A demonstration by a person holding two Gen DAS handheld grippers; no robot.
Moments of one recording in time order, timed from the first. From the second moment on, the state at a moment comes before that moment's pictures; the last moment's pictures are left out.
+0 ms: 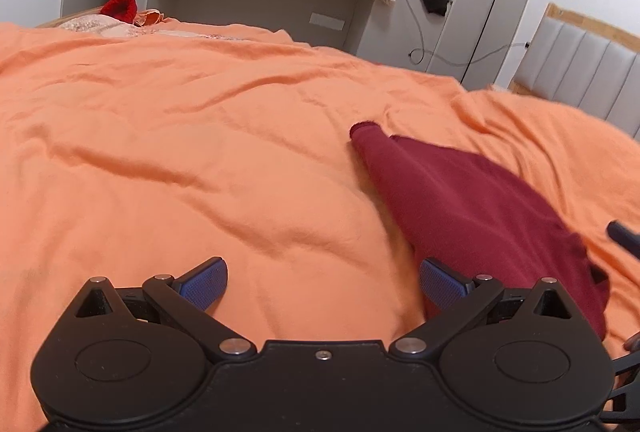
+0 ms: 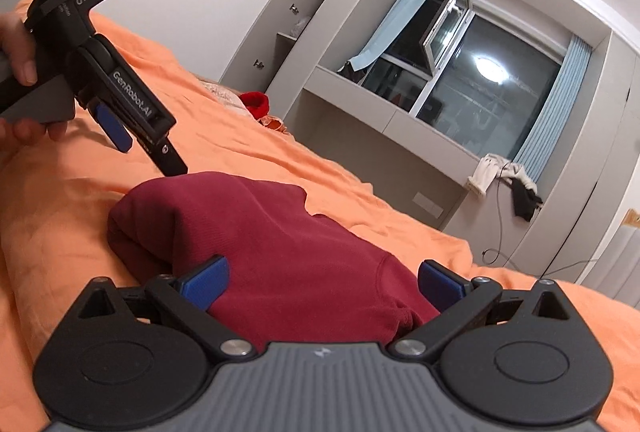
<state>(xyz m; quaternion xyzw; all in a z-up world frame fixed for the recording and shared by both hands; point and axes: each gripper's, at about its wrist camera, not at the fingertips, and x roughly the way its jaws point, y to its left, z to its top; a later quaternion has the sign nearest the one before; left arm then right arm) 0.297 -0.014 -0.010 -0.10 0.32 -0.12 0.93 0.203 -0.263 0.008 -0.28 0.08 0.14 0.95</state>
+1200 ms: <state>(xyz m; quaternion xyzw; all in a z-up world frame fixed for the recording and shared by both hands) 0.370 -0.046 -0.031 -0.17 0.36 -0.30 0.87 0.340 -0.442 -0.026 0.38 0.25 0.14 0.88</state>
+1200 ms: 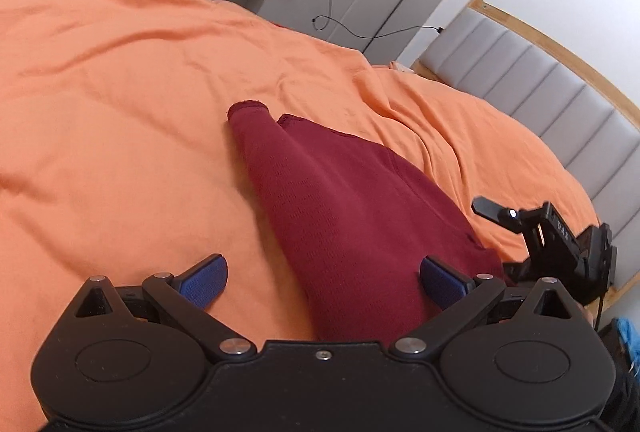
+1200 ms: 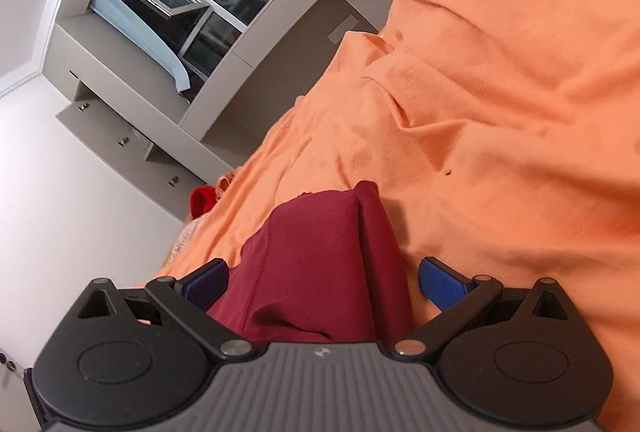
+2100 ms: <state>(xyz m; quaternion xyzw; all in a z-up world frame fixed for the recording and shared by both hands) 0.356 -0.046 -0.036 -0.15 0.34 -0.29 0.88 0.328 -0.433 -0.034 0.37 0.24 0.14 0.89</state>
